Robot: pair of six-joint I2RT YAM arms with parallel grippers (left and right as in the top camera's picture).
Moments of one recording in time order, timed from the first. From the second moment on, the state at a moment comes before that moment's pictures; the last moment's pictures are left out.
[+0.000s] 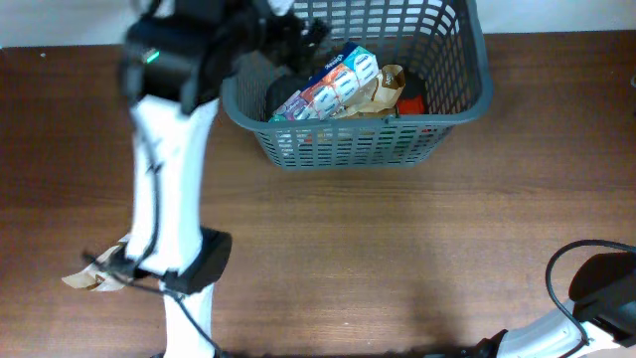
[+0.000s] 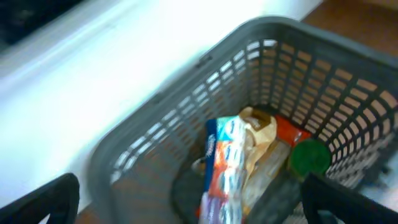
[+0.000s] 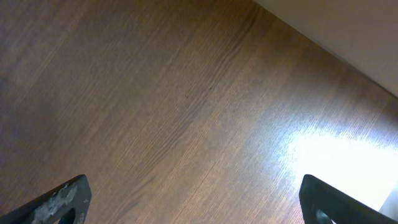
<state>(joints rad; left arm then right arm) -0.34 2.15 3.04 -1.43 0.18 0.37 -0.61 1.87 2.13 -1.37 0.19 0.32</state>
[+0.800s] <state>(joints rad) -0.02 1.99 3.04 -1.69 -0.08 -0.37 -0.61 1.87 2.13 -1.37 0.19 0.32</state>
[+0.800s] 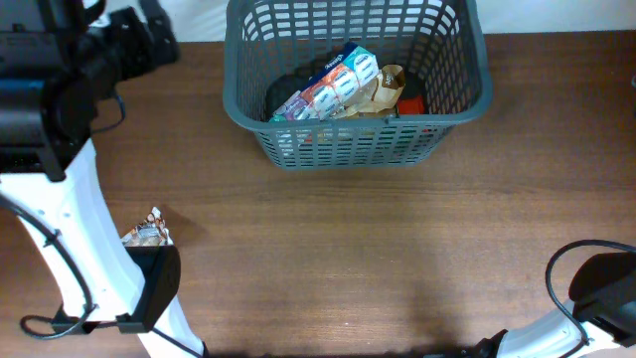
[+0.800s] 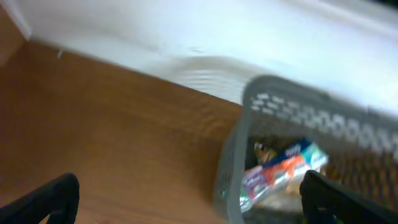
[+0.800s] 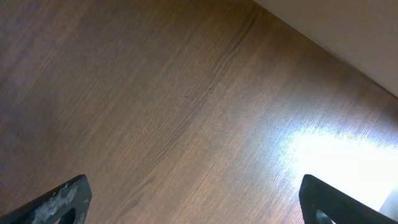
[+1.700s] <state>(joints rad) 0.21 1.60 2.08 -1.69 -0.21 -0.95 -0.61 1.87 2.13 -1.37 0.19 0.32</state>
